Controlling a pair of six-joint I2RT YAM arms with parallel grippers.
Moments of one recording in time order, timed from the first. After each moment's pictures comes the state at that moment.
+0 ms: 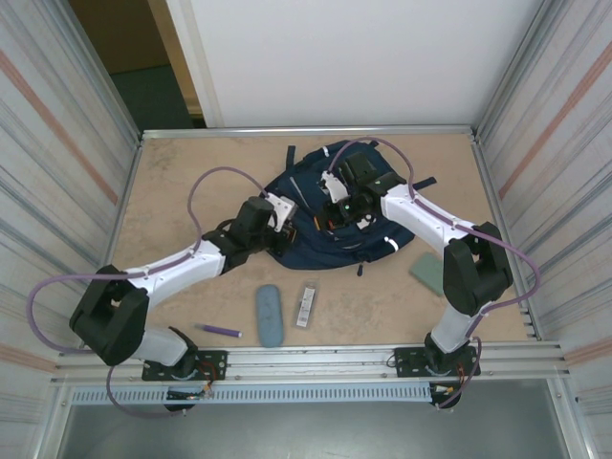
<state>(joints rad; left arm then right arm) -0.64 1.41 0.82 -0.11 0.07 -0.11 0.54 1.71 1.35 -0.70 -0.49 0.19</state>
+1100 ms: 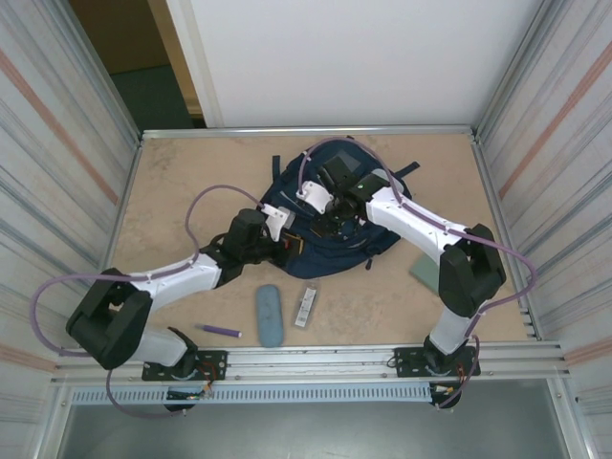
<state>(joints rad) -0.66 1.40 0.65 0.20 0.35 -0.33 0.67 1.73 1.41 -0.74 -0.05 -0.32</state>
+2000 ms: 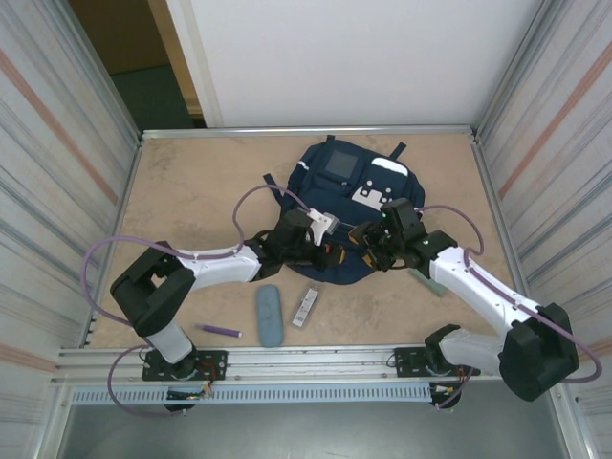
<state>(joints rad) -0.87 1.66 0.87 0.23 0.38 -0.45 0.50 1.17 0.77 -0.48 -0.21 1.41</state>
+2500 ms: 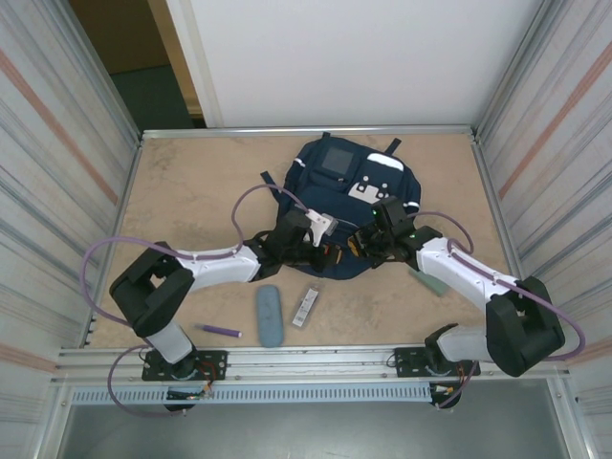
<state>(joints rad) -0.86 1.64 0.86 0.17 0.31 -0.39 0.50 1.30 0.77 -0.37 -0.22 1.54</state>
